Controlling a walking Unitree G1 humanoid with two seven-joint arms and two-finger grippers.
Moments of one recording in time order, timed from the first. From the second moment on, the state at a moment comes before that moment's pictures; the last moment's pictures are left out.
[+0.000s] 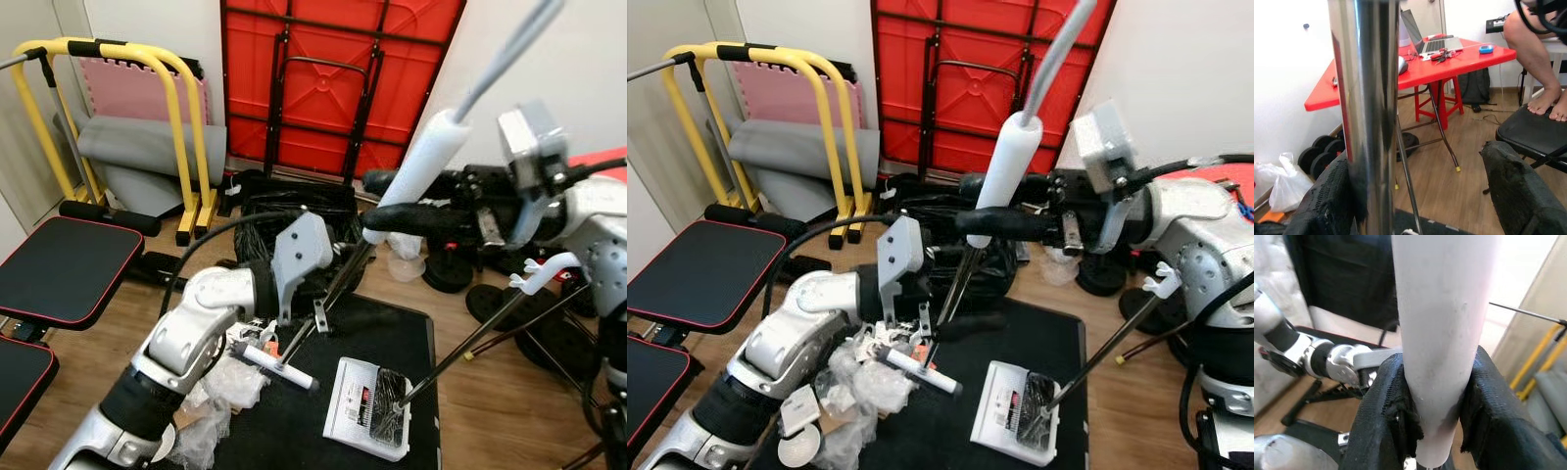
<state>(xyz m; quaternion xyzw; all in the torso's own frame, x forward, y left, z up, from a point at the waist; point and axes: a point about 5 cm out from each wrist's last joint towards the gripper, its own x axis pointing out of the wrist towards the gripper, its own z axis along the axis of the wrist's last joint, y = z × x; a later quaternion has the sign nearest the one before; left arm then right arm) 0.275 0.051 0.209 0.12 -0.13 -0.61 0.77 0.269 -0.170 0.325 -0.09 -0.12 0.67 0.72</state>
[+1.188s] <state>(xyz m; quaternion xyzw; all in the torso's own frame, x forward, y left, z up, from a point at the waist) 0.285 0.055 0.187 0.13 -0.09 -0.60 0.79 0.267 -0.167 0.336 -0.03 -0.15 0.70 0.70</state>
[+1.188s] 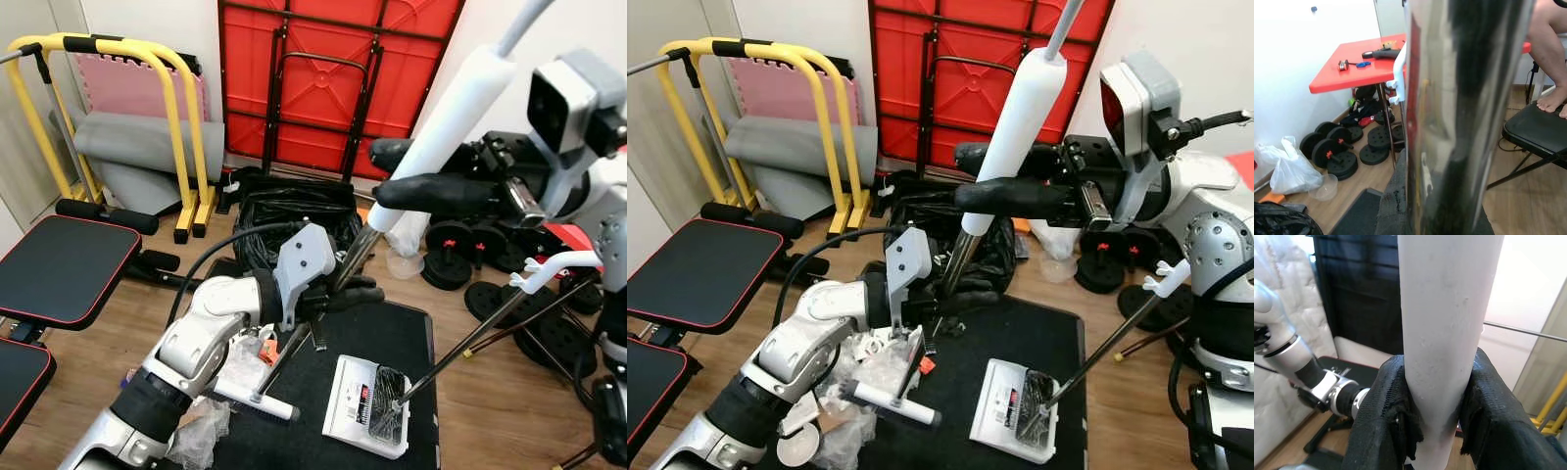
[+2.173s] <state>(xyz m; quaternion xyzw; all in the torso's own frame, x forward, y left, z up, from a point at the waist) 0.293 0.060 0.169 0.15 -0.06 -0.58 0.80 0.289 -0.123 0.319 -0.01 -0.15 0.58 0.80</state>
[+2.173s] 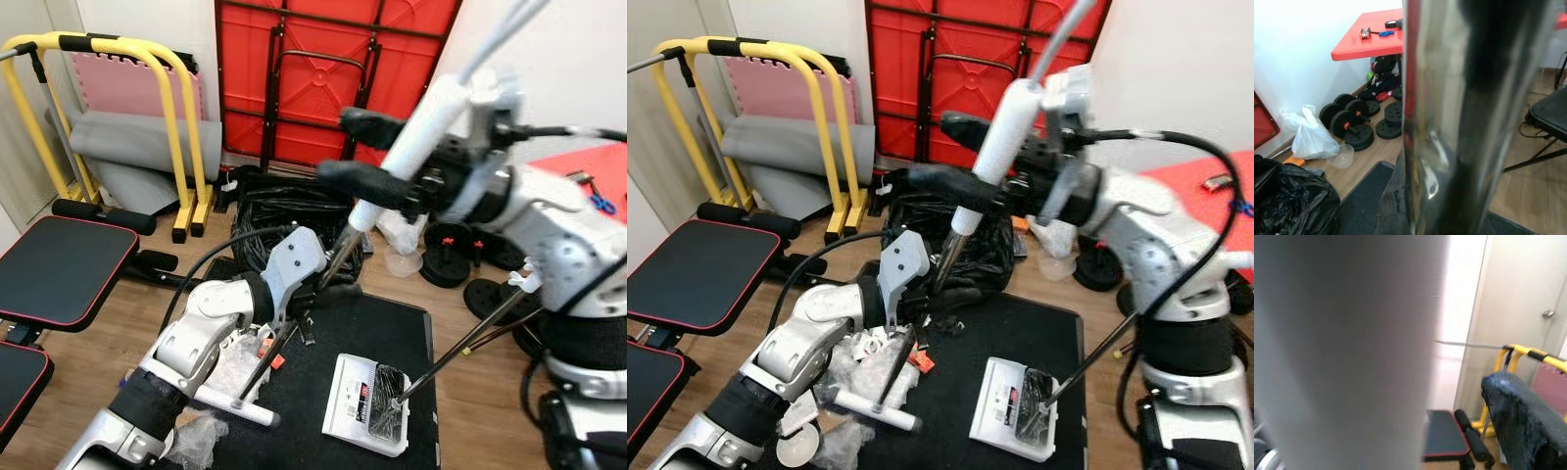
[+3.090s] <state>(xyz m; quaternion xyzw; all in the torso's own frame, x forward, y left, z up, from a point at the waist) 0.295 0.060 0.171 0.14 -0.06 -0.57 0.80 0.277 -0.110 0.319 0.02 -0.13 0.60 0.79</state>
